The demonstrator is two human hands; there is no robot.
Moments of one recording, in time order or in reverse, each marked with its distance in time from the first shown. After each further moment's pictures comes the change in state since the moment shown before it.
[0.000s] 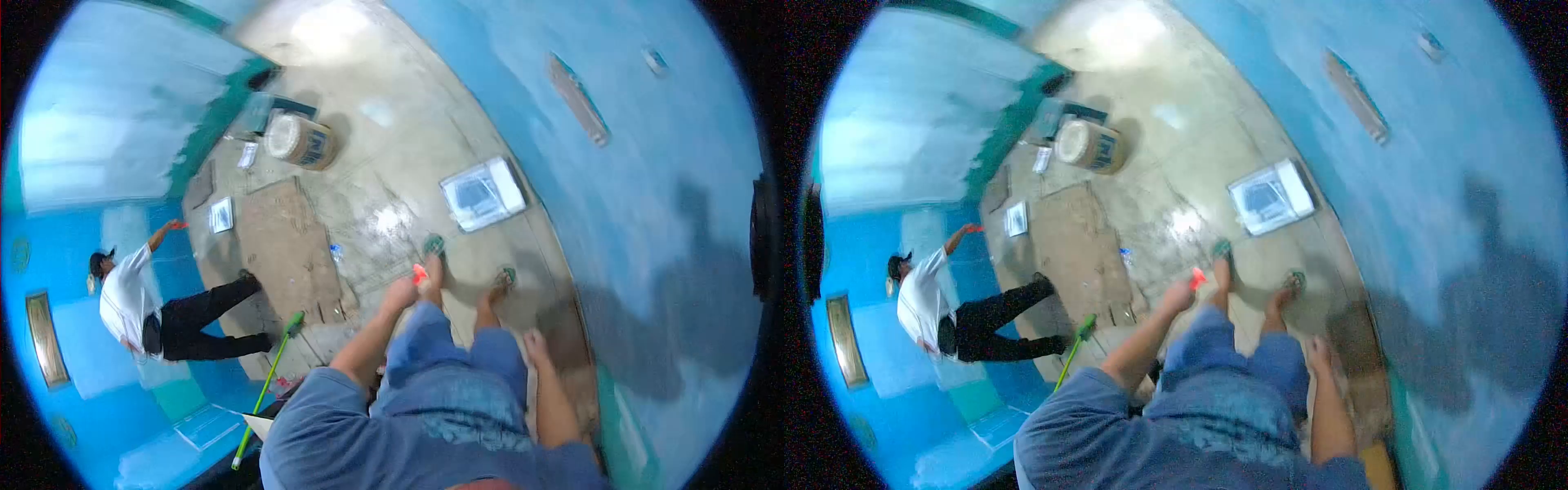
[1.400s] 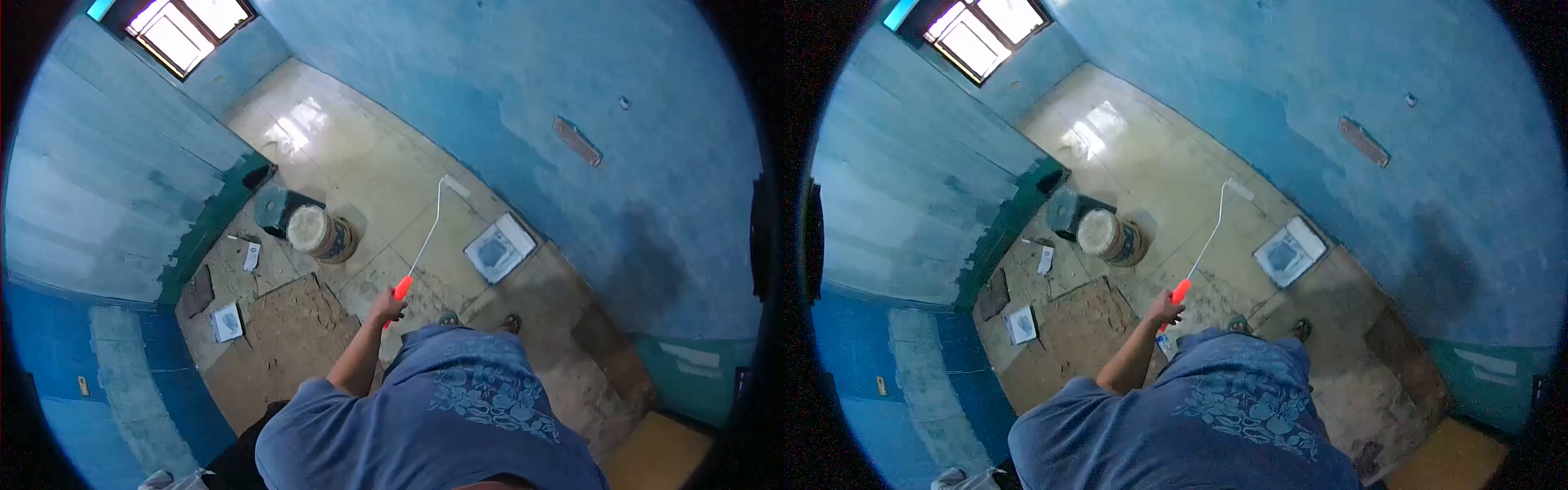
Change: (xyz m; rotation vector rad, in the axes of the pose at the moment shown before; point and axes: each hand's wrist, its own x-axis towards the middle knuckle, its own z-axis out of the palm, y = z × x) left_hand -0.019 -0.250 -0.255 -0.668 0.055 -0.021; right_hand -0.177 0.079 0.340 0.676 0.146 0.394
